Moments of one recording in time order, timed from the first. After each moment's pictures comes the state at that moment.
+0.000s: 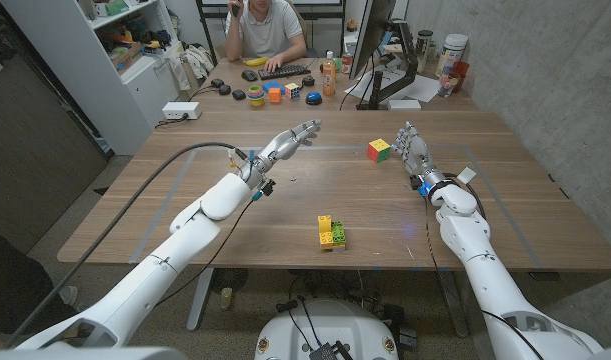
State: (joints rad) left arm 0.94 0.54 0.37 -1.68 0.16 -0.32 -0.09; left_hand 0.08 0.09 0.42 0.17 0.31 0.10 -0.10 0.20 0.20 0.17 -0.04 0.21 0.23 0.18 -0.02 0.38 0.22 0.04 0.01 0.88 0.18; right arm -0.89 -0.15 0.04 -1.31 0.23 0.14 0.30; right_hand -0.01 0.06 0.17 0.19 0.43 -0.17 0.08 0.19 0.18 -0.16 0.06 0.19 0.19 -0.17 -0.03 0.23 0.19 -0.17 -0.03 0.53 0.18
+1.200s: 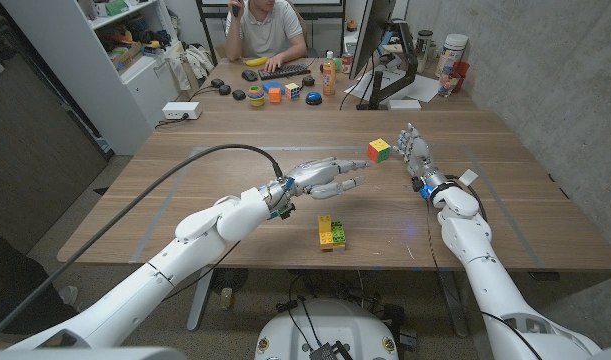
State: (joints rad) left arm 0.98 0.62 0.46 -1.86 0.65 -0.42 -0.07; left_hand 0.08 0.09 0.42 0.17 0.31 0.10 -0.10 0.20 0.20 0.17 -0.04 0.21 0.23 0.18 -0.02 0.38 0.22 0.04 0.01 0.88 0.18; right arm -0.90 -0.14 0.06 -1.31 0.22 0.15 0.32; right_hand -0.01 0.06 0.17 0.19 0.43 -0.17 0.08 0.19 0.18 -0.16 0.06 0.19 0.19 -0.17 -0.03 0.23 0.19 -0.17 -0.03 0.52 0.18
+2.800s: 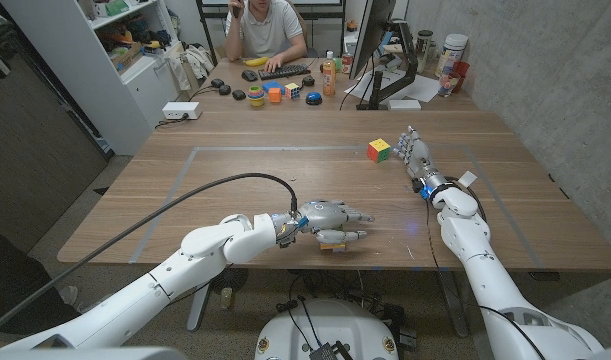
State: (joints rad) left arm 0.99 0.69 0.58 -1.86 0.84 -0.42 -0.17; left_hand 0.08 0.09 0.42 0.17 0.31 0.10 -0.10 0.20 0.20 0.17 -0.04 0.21 0.23 0.18 -0.02 0.38 0.22 0.04 0.01 0.88 0.18; right arm -0.87 -0.14 0.06 -1.24 0.22 0.16 0.33; right_hand -0.01 0.06 0.17 0.19 0.43 -0.17 0.08 0.19 0.18 -0.16 0.06 0.19 0.19 -0.17 -0.02 0.23 0.19 -0.17 -0.03 0.51 0.18
